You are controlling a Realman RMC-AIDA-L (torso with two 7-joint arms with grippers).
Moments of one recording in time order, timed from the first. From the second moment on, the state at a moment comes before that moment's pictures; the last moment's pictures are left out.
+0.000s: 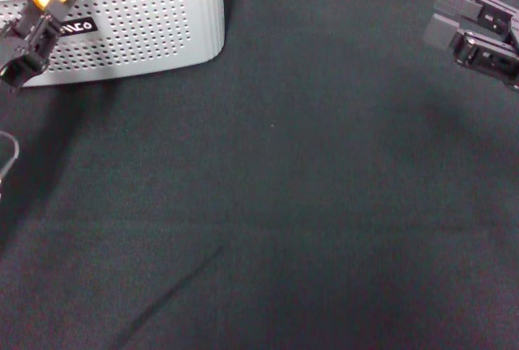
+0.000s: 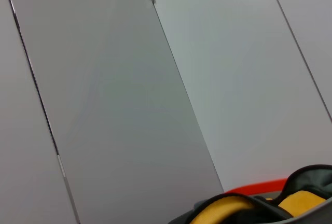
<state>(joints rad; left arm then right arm) -0.29 -2.09 0.87 0.35 0.88 1.34 -1.03 0.40 2.02 -1.08 -0.74 1.94 1.63 -1.68</state>
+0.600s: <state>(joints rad) -0.29 -2.09 0.87 0.34 0.83 1.34 -1.06 0.40 2.02 -1.06 -0.74 1.94 1.63 -1.68</state>
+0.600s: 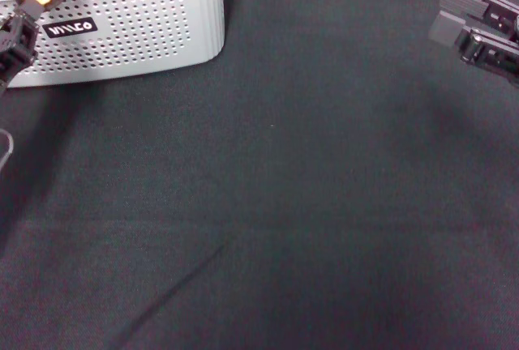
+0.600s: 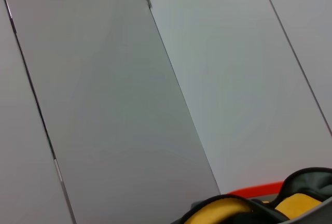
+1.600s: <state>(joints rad) -0.24 -2.06 0.88 0.49 0.81 1.80 -1.48 0.40 2.02 -1.06 -0.73 1.94 1.64 -1.68</state>
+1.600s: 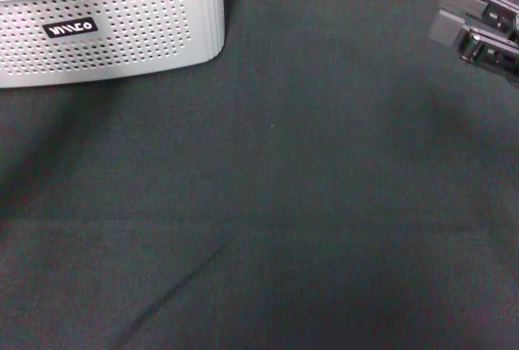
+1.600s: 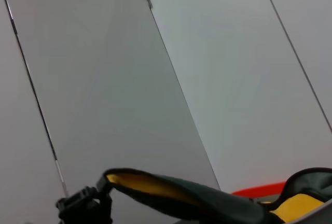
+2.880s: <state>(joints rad) -0.25 -2.09 0.90 0.79 0.83 1.96 -1.81 0.53 2.03 -1.33 -0.77 1.99 1.68 -1.71</state>
